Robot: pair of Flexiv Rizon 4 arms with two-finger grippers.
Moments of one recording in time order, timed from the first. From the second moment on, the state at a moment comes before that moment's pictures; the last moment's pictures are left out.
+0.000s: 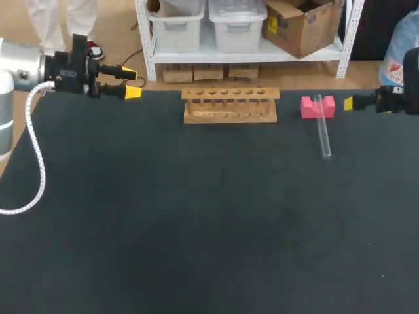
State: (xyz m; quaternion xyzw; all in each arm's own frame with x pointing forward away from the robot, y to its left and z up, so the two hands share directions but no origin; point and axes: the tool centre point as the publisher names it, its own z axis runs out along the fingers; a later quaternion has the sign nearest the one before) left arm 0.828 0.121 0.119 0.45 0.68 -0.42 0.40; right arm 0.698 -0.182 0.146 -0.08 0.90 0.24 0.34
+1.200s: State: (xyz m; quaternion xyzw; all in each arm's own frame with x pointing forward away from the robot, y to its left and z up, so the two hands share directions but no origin) left arm 0.837 0.116 0.116 0.47 0.66 -0.44 0.39; right arm 0.735 -0.187 0.132 -0.10 0.91 0.19 0.35
